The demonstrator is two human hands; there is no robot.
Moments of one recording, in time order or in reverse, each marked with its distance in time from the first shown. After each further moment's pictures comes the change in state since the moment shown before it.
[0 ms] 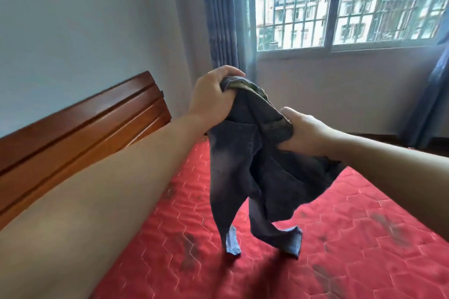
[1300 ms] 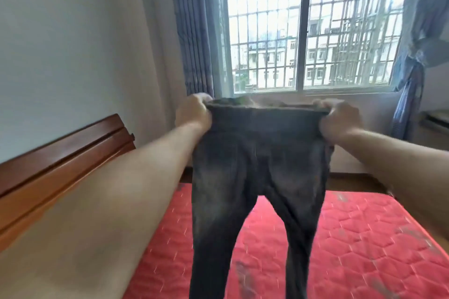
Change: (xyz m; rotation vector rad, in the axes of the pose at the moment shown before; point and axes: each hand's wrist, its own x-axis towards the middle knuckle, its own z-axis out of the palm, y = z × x) left_hand 0.172 -0.053 0.061 0.273 0.051 -0.277; right_hand 0.129 0.069 -0.125 -0.052 0.574 0.385
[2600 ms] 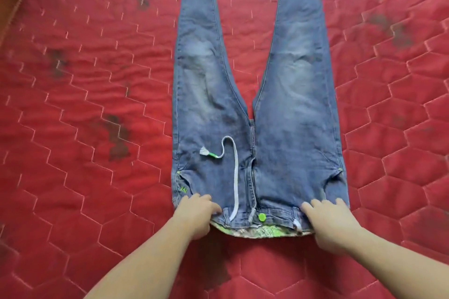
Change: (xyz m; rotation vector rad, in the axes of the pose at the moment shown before) left_hand -0.615 -0.390 0.268 0.679 -1.626 0.255; right_hand -0.591 0.415 0.277 -0.860 -1.352 -0.126
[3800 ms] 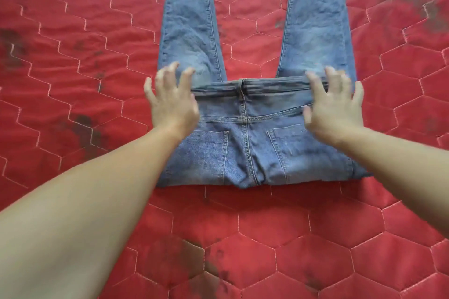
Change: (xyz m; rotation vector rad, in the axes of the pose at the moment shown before) left_hand 0.122 -0.084 -0.157 -0.270 1.018 -0.340; right_hand 0.156 0.064 -0.145 0.328 0.634 0.336
